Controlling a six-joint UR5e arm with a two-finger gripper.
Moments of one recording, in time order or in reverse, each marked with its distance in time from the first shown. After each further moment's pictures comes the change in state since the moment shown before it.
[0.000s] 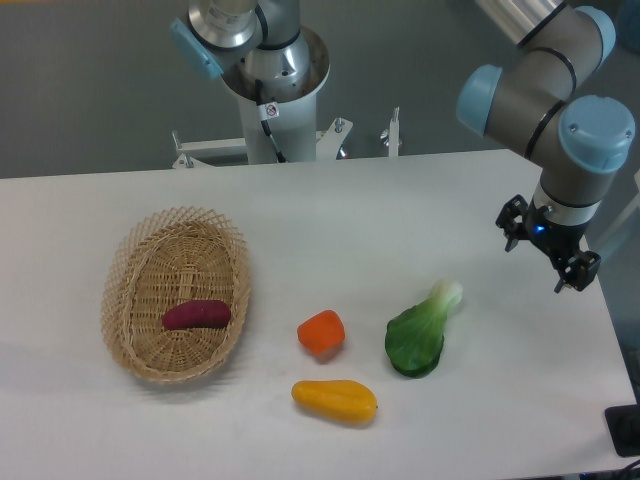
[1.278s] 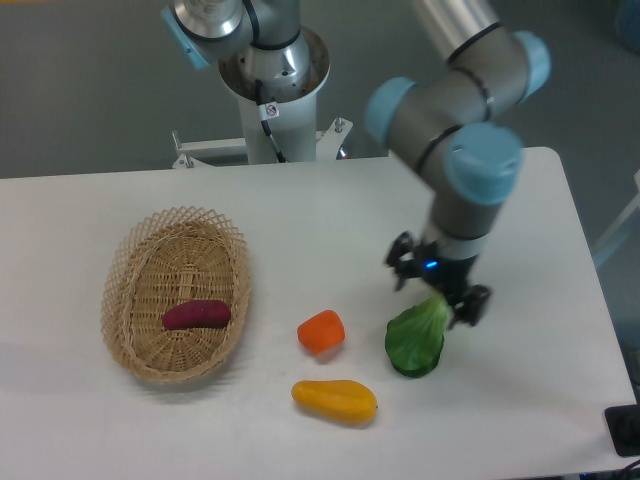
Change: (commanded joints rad) arm -0.362 0.072 -0.118 0.011 -0.130 -0.523
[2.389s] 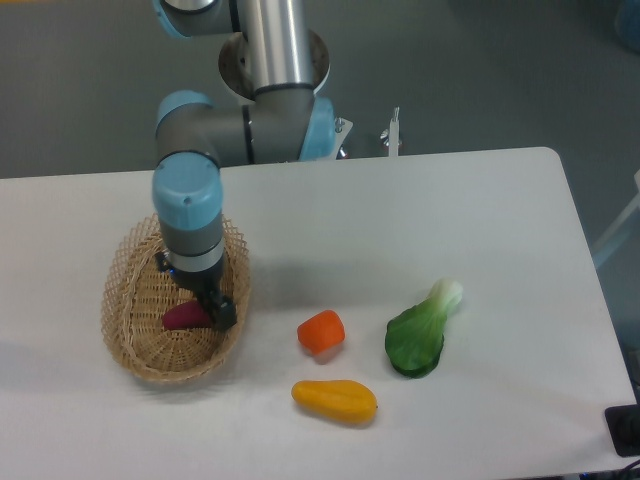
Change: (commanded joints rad) arm -0.390 0.005 -0.235 0.199 0.051 -0.213
